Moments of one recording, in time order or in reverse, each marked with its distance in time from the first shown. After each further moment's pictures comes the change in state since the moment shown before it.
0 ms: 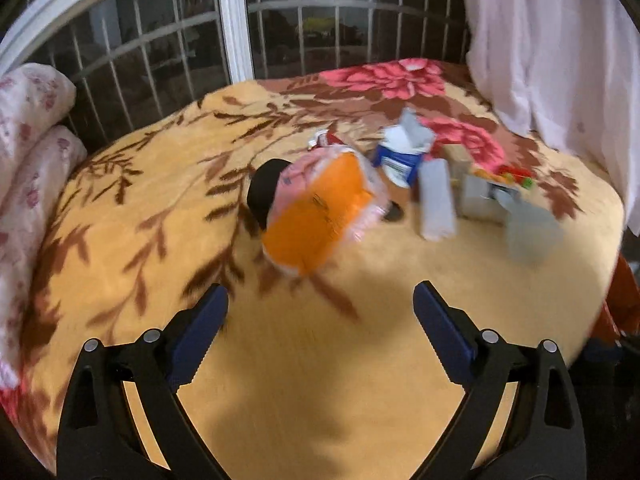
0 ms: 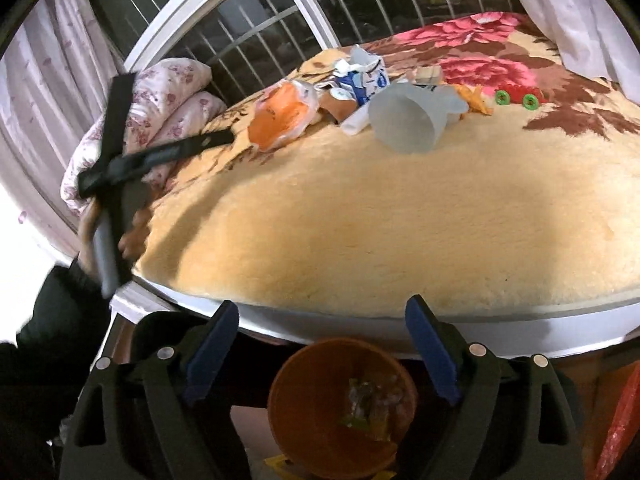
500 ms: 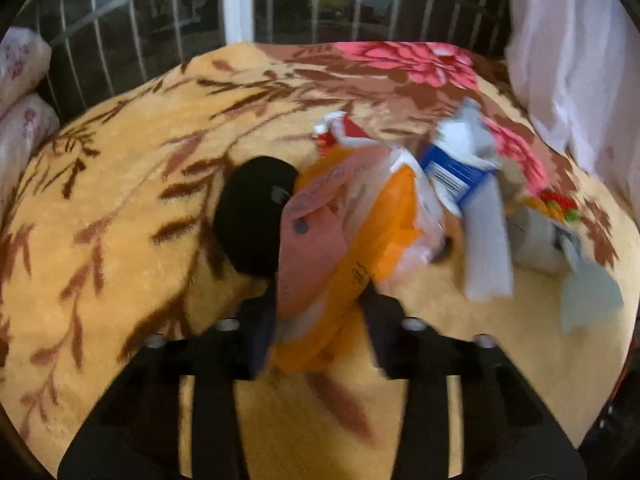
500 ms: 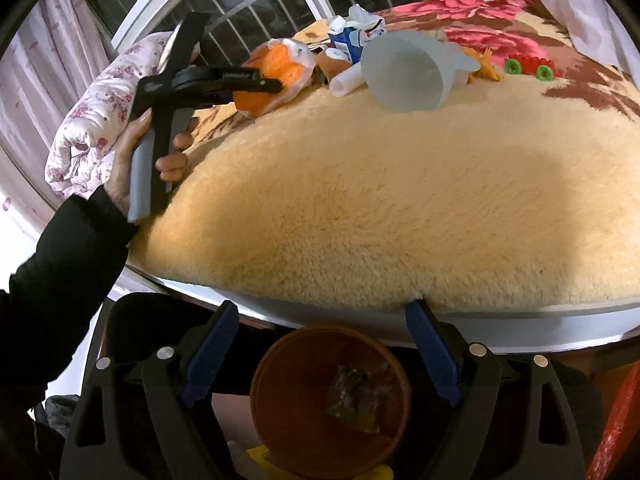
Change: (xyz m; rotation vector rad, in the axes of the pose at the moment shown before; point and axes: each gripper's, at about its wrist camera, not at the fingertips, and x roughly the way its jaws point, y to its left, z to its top) left arm 0.066 0.000 0.027 -0.081 0.069 -0.031; right arm 0.036 -0.005 -0.010 -0.011 0.078 -0.022
